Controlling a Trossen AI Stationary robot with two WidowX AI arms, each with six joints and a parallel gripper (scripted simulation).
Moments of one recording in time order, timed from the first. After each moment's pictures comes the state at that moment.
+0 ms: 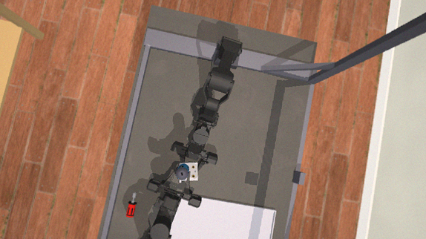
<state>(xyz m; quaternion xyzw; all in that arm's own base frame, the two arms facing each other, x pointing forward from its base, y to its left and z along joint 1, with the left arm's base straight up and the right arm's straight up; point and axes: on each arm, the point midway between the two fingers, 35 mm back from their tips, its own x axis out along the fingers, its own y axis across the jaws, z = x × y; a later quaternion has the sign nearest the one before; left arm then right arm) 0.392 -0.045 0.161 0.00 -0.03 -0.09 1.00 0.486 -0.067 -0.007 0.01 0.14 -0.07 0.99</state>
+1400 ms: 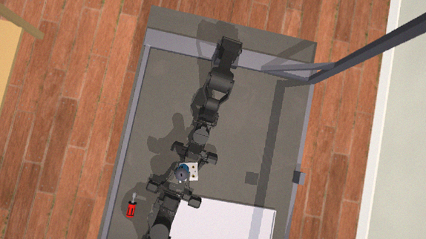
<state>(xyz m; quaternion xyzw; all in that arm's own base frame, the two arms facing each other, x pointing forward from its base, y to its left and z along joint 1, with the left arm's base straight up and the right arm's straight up) 0.390 -0.044 0.166 0.00 -0.01 -0.09 1.00 0.486 -0.067 -0.007 0.01 0.14 -0.07 0.99</state>
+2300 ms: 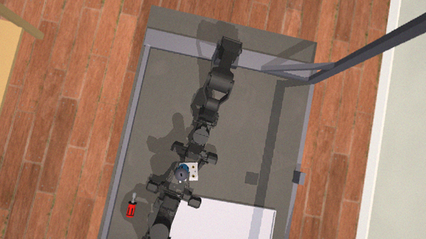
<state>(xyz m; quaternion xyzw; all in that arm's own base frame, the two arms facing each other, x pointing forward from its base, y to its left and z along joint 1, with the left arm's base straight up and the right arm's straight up) 0.390 -0.044 0.166 0.00 0.00 -0.09 1.00 0.486 -0.067 -0.007 0.01 0.14 -0.07 0.99</state>
